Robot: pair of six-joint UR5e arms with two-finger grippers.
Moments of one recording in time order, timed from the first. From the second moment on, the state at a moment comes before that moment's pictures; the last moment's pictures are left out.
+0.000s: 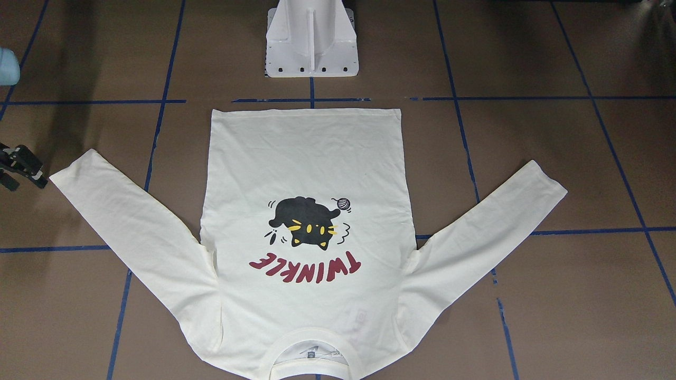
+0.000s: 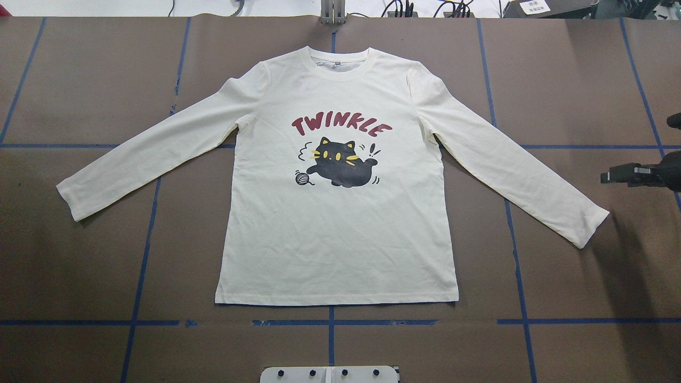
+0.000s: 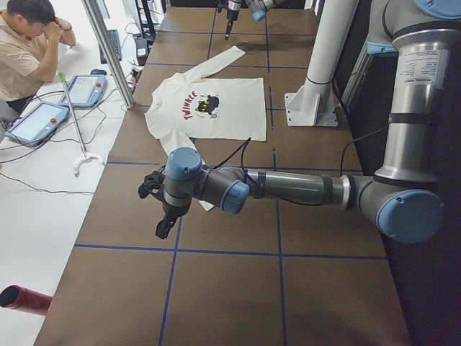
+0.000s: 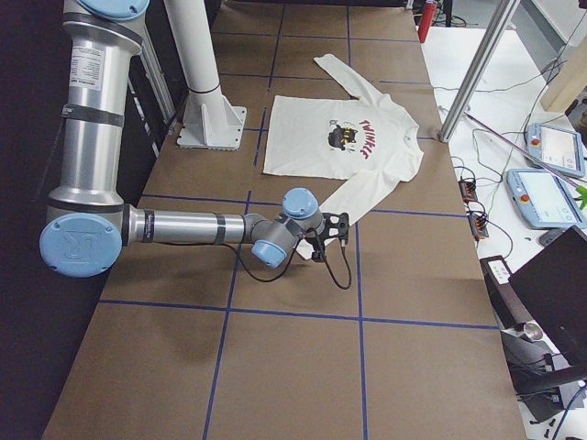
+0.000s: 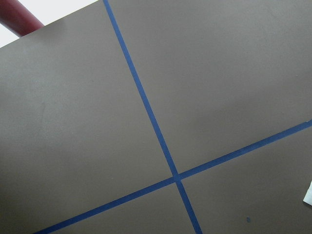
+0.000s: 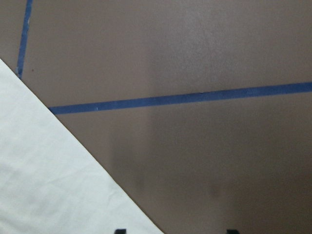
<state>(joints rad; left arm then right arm) -1.54 -1.60 -1.60 -1.90 -2.26 0.11 1.04 -1.73 1.61 -0.62 2.15 0.98</state>
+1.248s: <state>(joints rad) -1.54 -1.60 -1.60 -1.90 -2.26 0.10 0.91 -1.77 1.60 -0.63 2.06 1.00</state>
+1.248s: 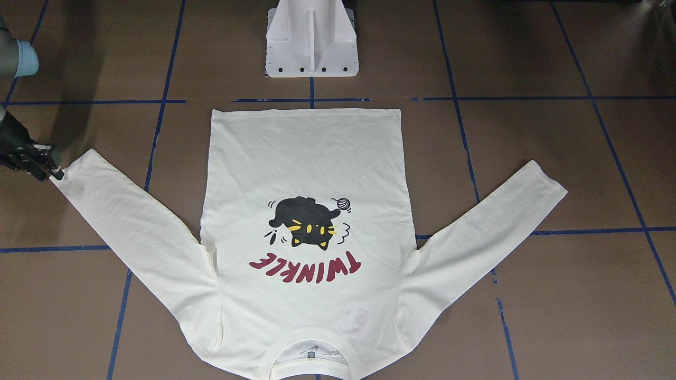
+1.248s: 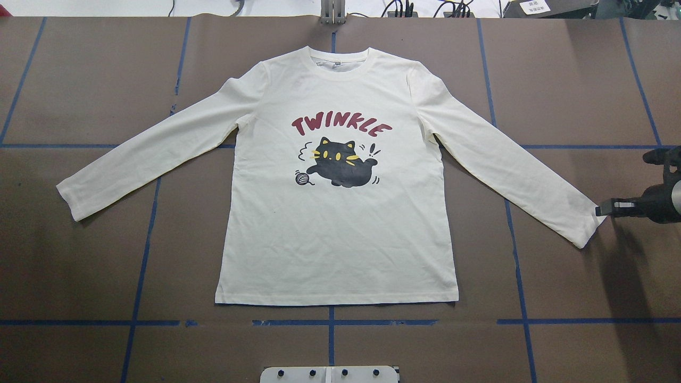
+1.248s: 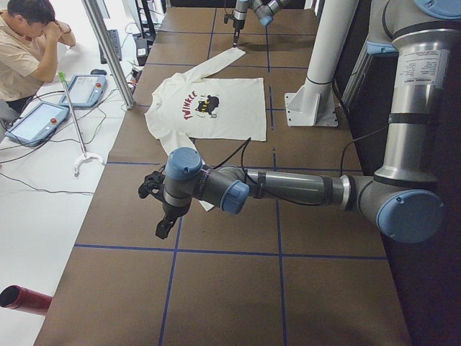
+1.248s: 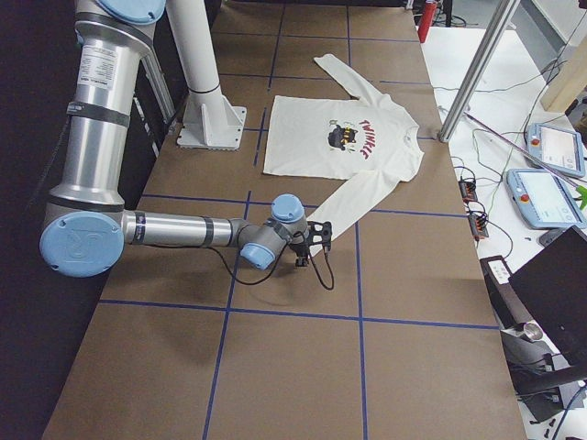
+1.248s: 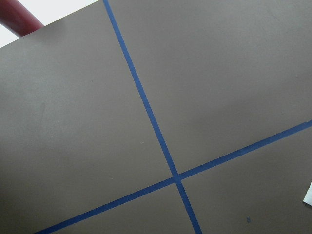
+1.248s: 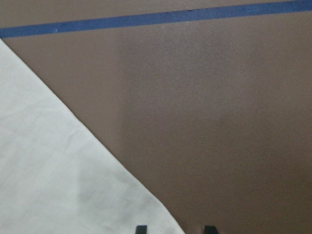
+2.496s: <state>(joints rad) -1.54 -1.60 -1.60 -1.90 -2.26 0.11 0.96 -1.66 1.86 -1.01 2.08 1.01</state>
